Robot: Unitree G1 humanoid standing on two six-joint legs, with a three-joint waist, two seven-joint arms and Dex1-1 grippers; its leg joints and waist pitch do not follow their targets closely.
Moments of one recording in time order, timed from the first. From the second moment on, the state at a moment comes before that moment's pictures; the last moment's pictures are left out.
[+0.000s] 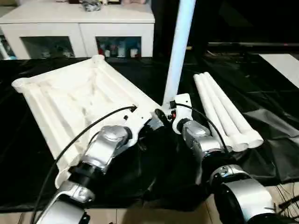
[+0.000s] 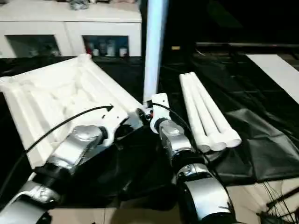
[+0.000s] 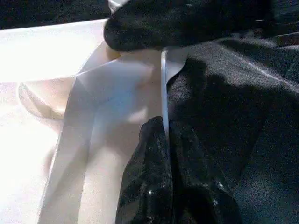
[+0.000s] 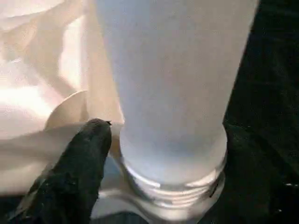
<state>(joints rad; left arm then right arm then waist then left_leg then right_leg) -0.55 0.20 -0.27 0.45 0.09 0.40 -0.63 -0.79 -0.03 0.00 1.07 0.06 0.00 0.43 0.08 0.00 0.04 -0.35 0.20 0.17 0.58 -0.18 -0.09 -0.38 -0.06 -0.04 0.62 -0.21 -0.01</state>
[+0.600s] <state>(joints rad) -0.44 0.42 -0.26 0.30 -0.04 0.36 -1.01 -0.70 -0.22 0.15 0.90 0.03 -0.07 1.01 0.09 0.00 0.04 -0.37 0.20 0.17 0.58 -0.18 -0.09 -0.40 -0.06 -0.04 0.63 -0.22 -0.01</state>
